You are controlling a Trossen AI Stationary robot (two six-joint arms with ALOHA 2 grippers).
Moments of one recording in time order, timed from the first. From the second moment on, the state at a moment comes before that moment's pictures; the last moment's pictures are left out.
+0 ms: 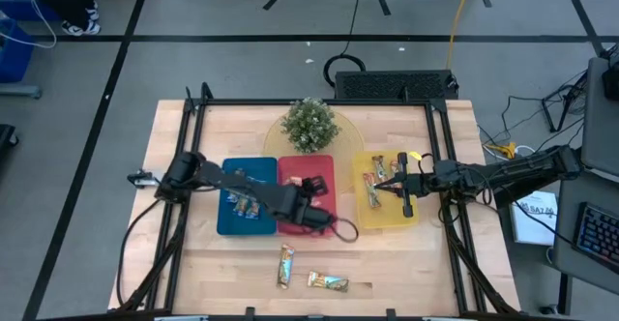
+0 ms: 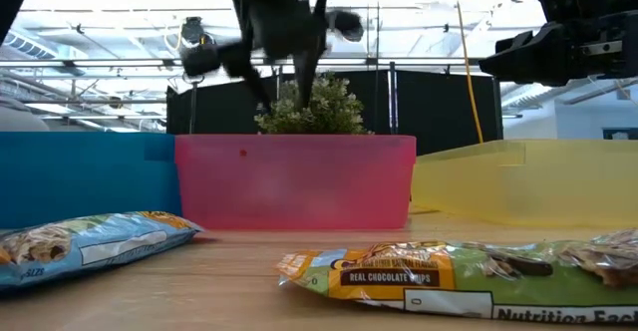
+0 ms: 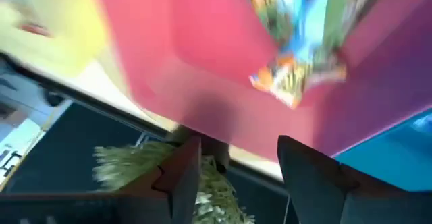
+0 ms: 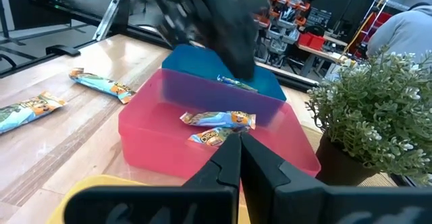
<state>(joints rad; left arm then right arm) -0.25 2.08 1.73 -1.23 -0.72 0.99 0.10 0.55 0.08 0.35 0.05 -0.27</state>
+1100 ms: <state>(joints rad) -0.63 2.08 1.82 -1.02 -0.43 -1.36 0.10 0.55 0.08 0.46 0.05 -0.25</state>
